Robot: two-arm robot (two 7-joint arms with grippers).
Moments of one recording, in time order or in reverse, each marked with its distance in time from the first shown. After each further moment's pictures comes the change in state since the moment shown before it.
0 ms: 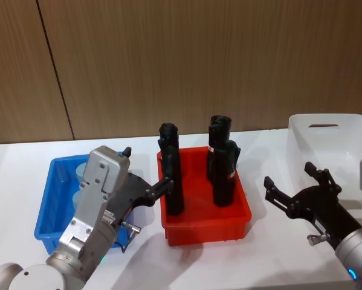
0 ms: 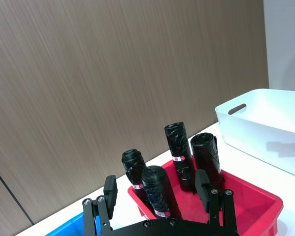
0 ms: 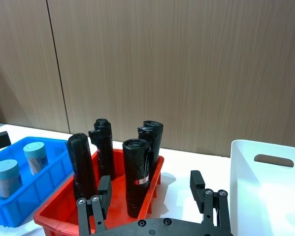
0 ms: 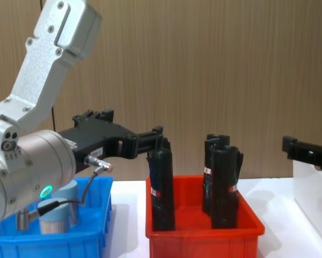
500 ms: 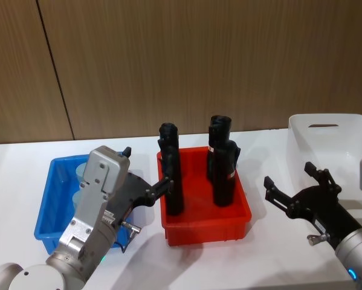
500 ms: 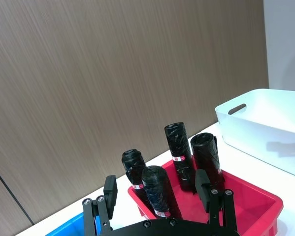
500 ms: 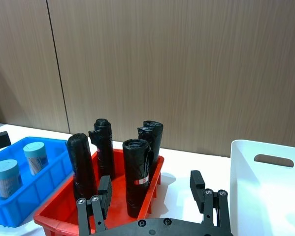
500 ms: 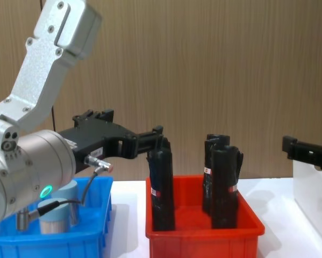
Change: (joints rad) left arm 0.000 0.000 0.000 0.000 0.000 0.000 0.000; right arm 0.000 0.000 0.000 0.000 0.000 0.000 0.000
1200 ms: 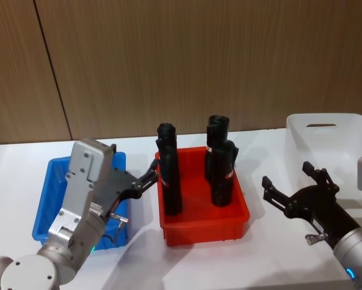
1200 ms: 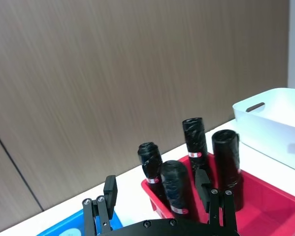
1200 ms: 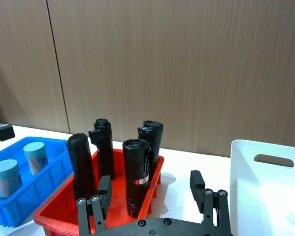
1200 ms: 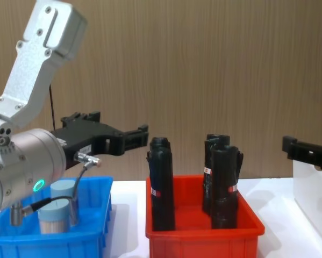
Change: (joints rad) left arm -0.030 -0.014 -0.029 0.054 -0.039 0.011 0.007; right arm 0.000 0.000 0.000 0.000 0.000 0.000 0.000
